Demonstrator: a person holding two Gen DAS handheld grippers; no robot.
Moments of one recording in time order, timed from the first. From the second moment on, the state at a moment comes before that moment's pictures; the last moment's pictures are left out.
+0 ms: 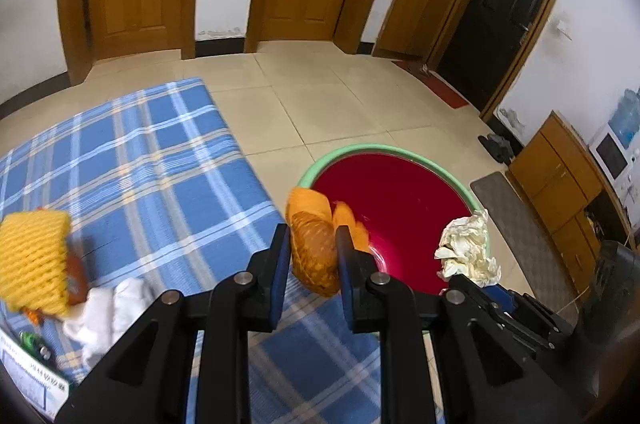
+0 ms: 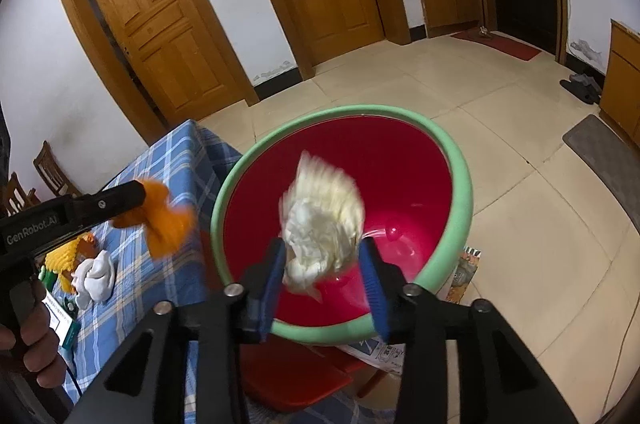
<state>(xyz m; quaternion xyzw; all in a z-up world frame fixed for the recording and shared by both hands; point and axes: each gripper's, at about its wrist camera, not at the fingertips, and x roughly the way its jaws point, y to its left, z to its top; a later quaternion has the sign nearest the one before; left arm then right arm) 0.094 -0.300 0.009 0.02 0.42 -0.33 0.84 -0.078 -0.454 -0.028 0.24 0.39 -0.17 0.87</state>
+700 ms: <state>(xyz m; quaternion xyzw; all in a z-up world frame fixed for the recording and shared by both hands) 0.086 -0.288 0.017 0.01 0.43 -0.31 0.85 -0.083 -0.448 -0.013 0.25 0.37 -0.17 0.88</state>
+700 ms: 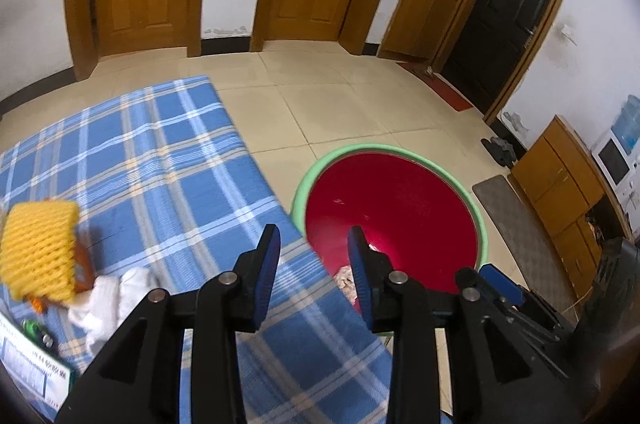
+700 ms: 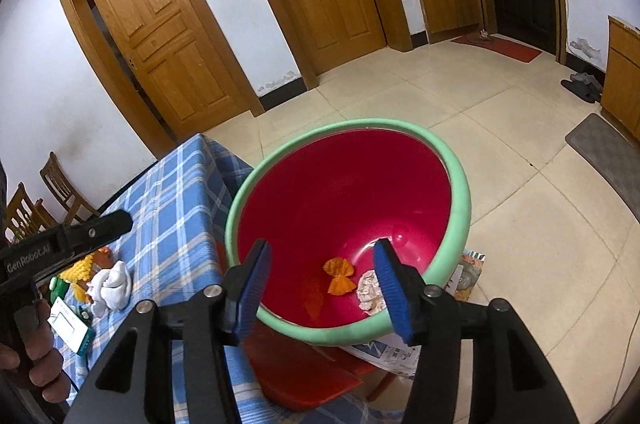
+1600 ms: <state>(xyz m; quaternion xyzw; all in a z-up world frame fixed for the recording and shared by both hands) 0.059 -0.125 0.032 -0.08 0.41 -0.17 0.89 -0.077 -0.373 0.029 0.21 0.36 -0.09 0.90</state>
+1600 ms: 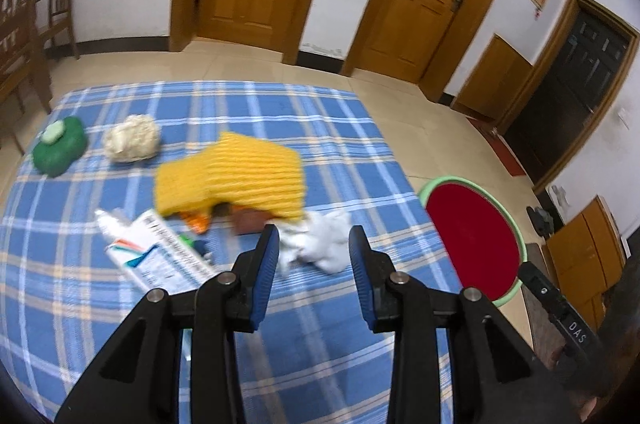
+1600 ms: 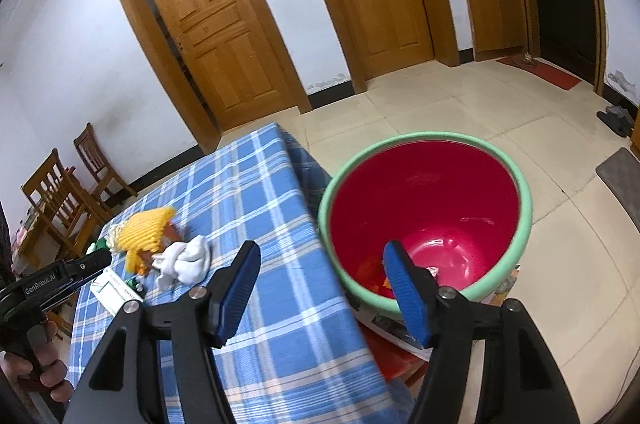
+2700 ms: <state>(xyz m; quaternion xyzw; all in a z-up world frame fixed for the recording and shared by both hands) 0.070 -0.044 -0.036 -0.16 0.46 -0.11 0.87 -0.057 -0.323 0.010 0.18 0.41 -0.06 0.89</state>
